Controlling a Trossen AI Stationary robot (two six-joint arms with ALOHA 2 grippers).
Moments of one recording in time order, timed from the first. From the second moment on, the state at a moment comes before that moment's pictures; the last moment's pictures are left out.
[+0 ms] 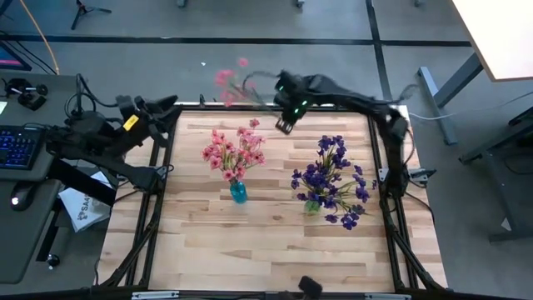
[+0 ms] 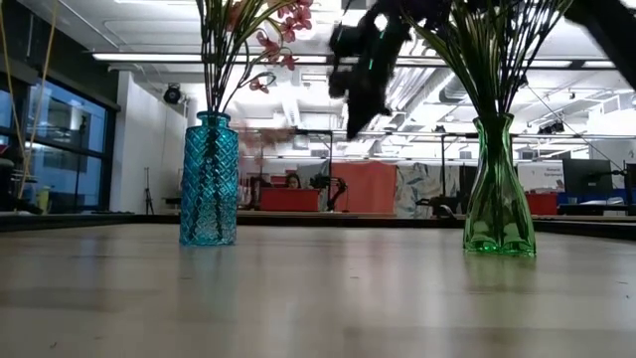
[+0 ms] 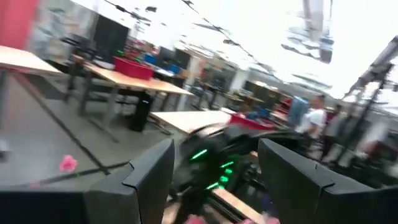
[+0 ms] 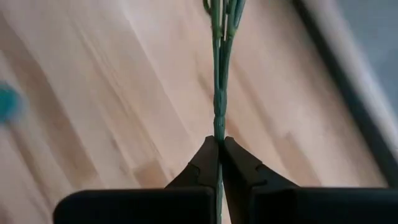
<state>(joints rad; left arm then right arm) -0.27 0.67 1.04 -0.12 -0.93 -0.16 -0.50 2.01 1.91 -1.11 -0.08 0.01</state>
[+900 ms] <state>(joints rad) 0.02 0.98 1.04 0.30 -0.41 -0.09 -0.25 1.78 1.91 -0.16 -0.47 0.36</state>
